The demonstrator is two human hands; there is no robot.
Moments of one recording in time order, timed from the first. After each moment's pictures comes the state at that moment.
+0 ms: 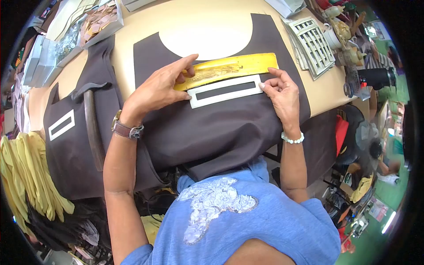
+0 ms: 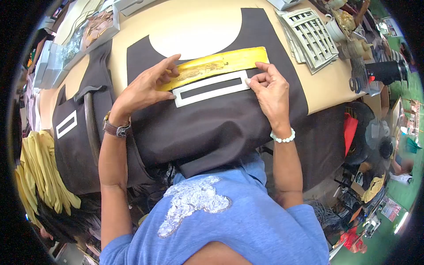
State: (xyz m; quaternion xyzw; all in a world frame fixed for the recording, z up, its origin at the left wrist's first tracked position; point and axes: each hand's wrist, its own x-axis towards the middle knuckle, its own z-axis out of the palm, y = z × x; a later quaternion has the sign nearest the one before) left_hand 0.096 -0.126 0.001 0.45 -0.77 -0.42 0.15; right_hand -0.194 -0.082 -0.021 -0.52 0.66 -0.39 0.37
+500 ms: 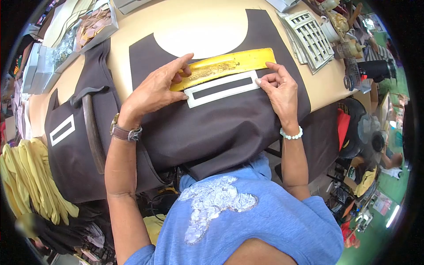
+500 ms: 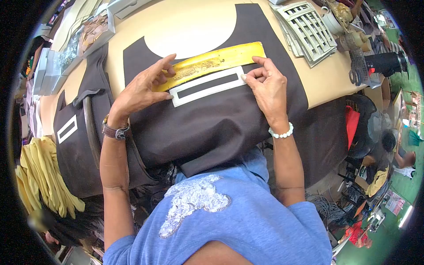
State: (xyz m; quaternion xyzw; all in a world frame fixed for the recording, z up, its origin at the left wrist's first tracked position) left_hand 0.096 -0.124 0.001 0.45 -0.77 -0.42 0.15; right_hand -0.190 -0.080 -0.018 -0.54 0.67 -0.39 0.32
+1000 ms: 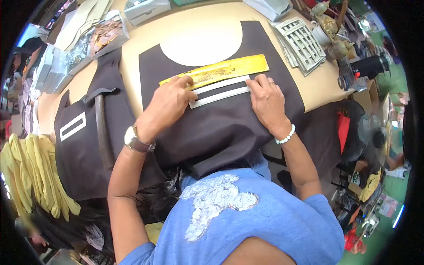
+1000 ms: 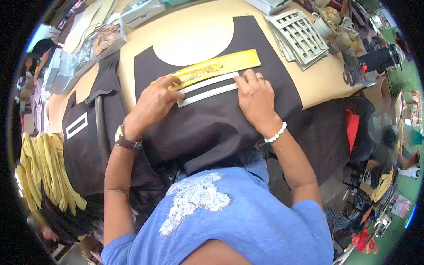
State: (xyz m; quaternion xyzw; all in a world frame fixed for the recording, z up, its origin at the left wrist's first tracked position) left_hand 0.082 -0.092 0.009 0.40 -0.90 -0.14 0.07; right_hand -0.182 -0.065 -0.020 -0.79 0.57 -0.21 -0.03
